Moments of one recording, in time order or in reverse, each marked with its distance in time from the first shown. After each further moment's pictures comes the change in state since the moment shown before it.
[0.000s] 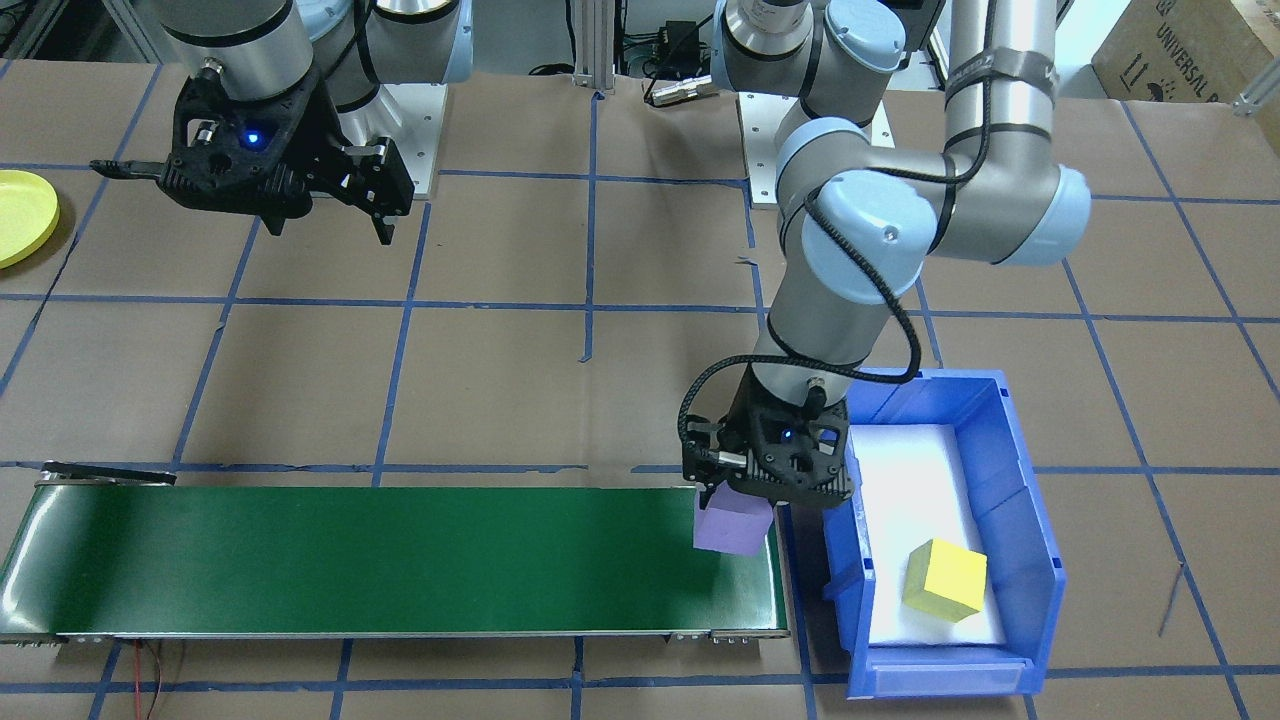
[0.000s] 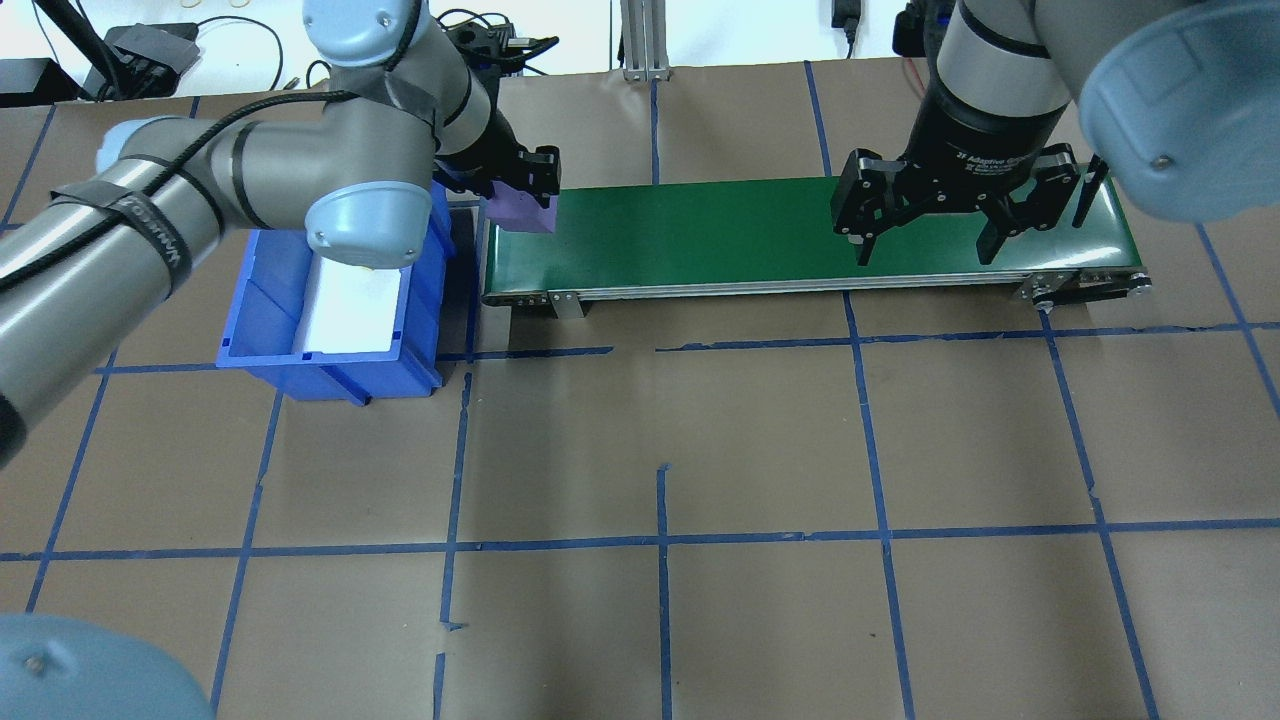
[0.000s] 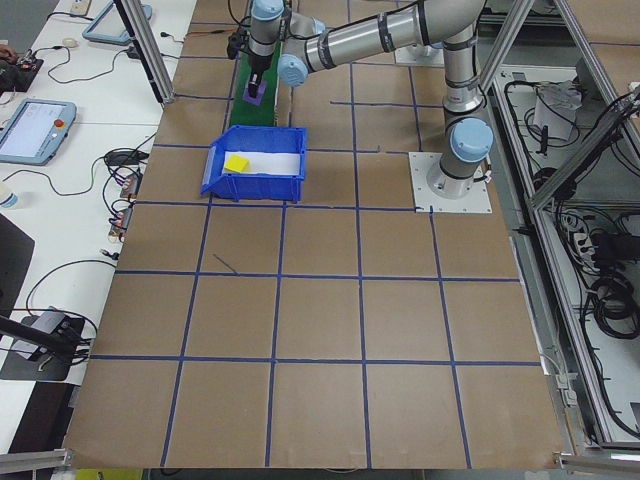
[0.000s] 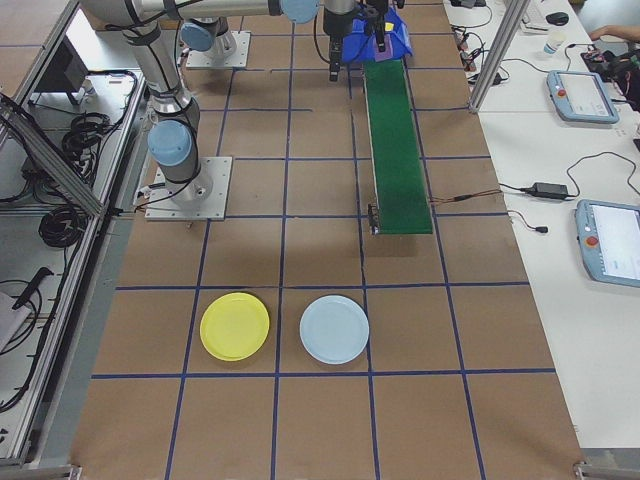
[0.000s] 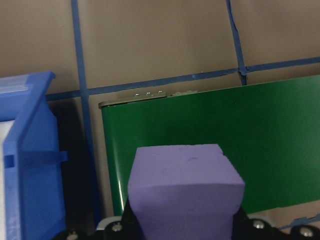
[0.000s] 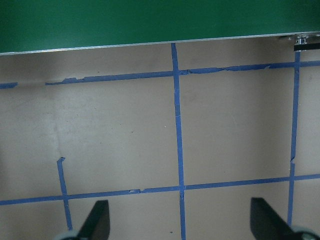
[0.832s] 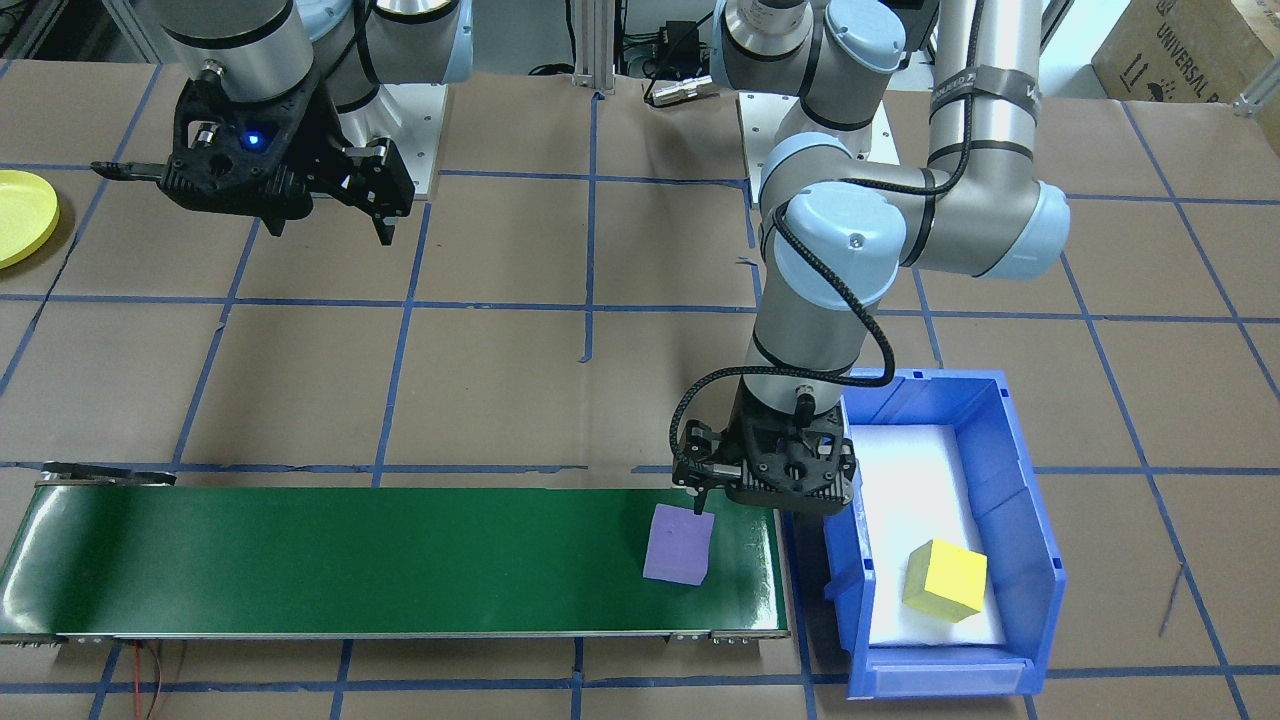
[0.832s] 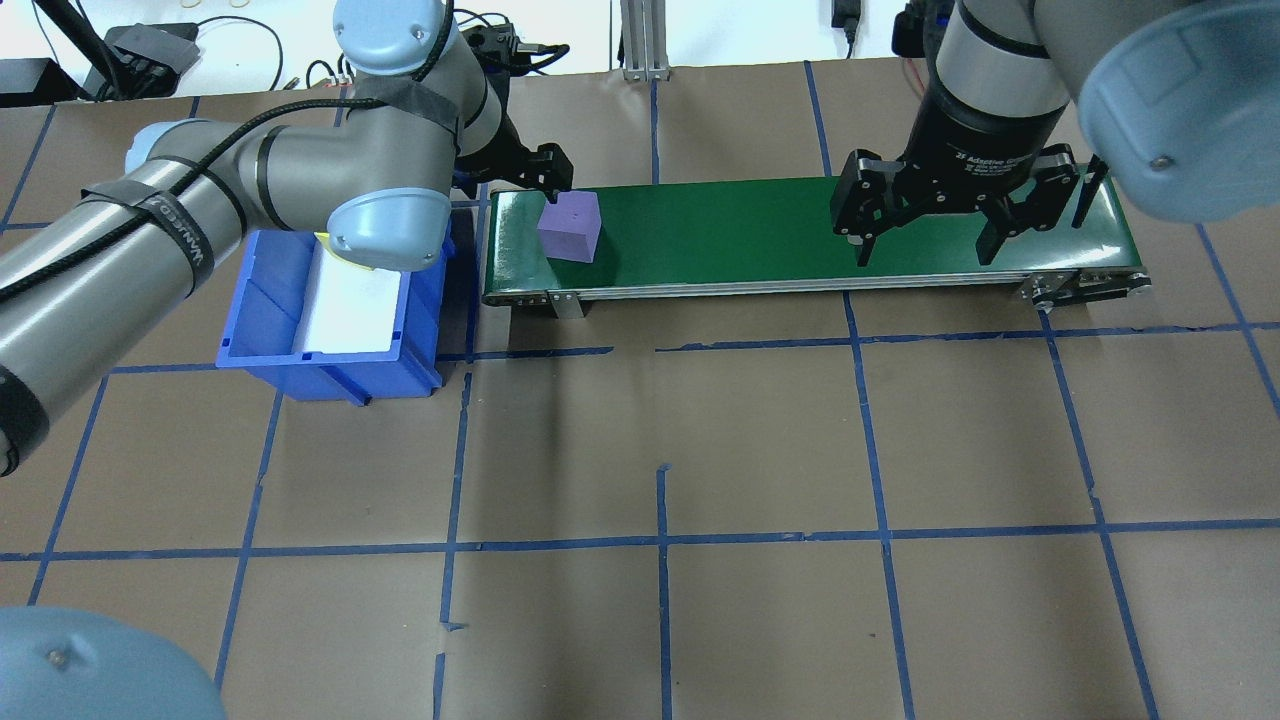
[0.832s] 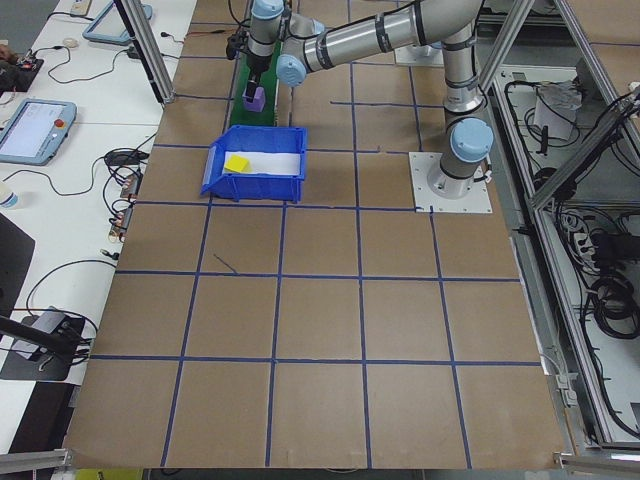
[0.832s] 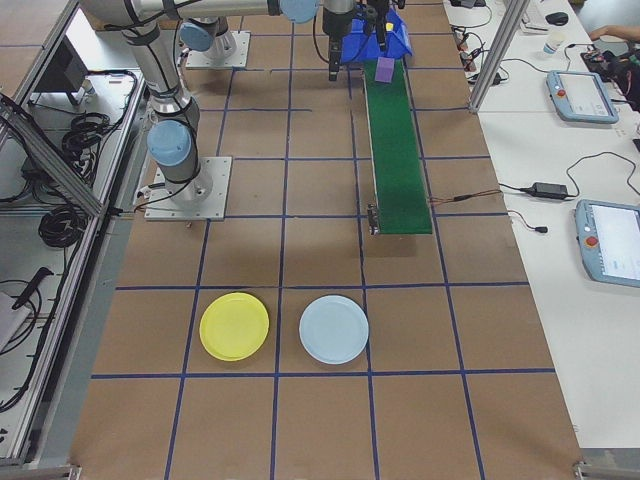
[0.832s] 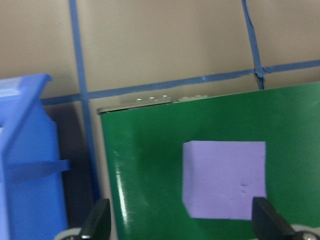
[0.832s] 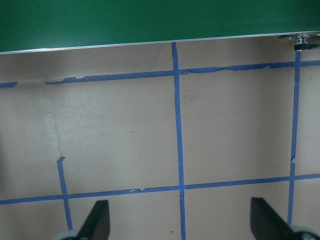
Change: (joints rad) left arm 0.001 0.041 0.013 -0.011 0.104 0.006; right arm 0.001 0.000 0.000 0.001 0.000 0.000
